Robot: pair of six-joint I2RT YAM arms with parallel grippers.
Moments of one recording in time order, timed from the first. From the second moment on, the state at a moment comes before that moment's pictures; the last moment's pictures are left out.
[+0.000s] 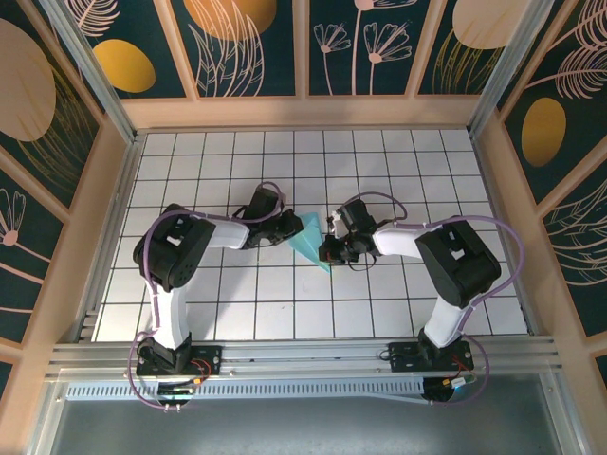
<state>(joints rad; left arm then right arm) -0.54 1.98 0.97 0.25 0.37 -0.93 0.59 1.75 0.82 -0.14 -0.48 0.54</state>
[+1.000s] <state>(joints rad) -0.49 1.77 0.93 0.16 0.29 -0.75 0.59 1.76 0.82 -0.10 -0.46 0.54</state>
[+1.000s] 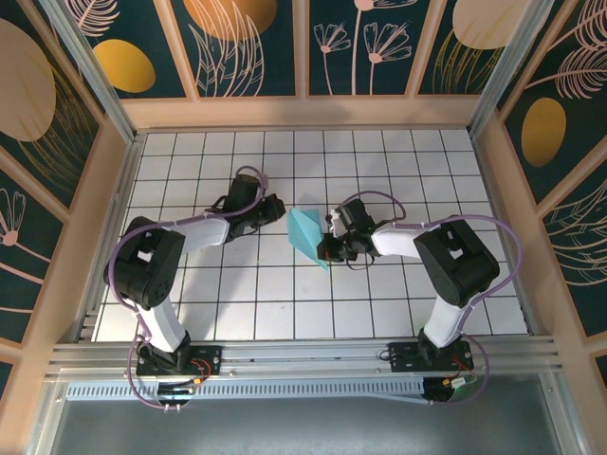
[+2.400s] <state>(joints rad) -0.63 1.99 1.00 0.21 0.35 -0.82 0.56 1.70 0.83 -0.10 -0.63 0.55</state>
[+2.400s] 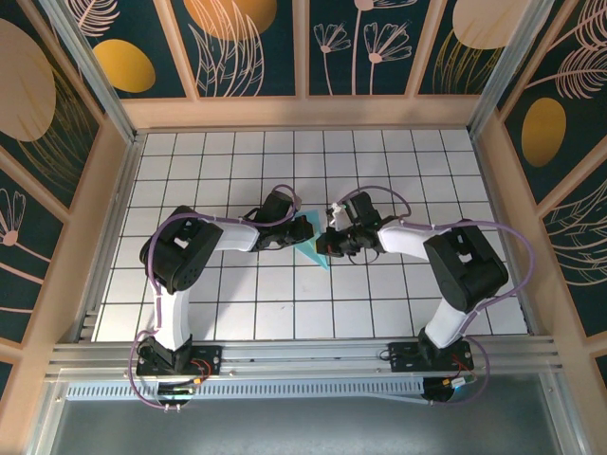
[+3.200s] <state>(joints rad) -0.63 1.99 1.00 0.20 0.34 -0.82 0.56 1.77 0.80 -0.07 -0.61 0.57</state>
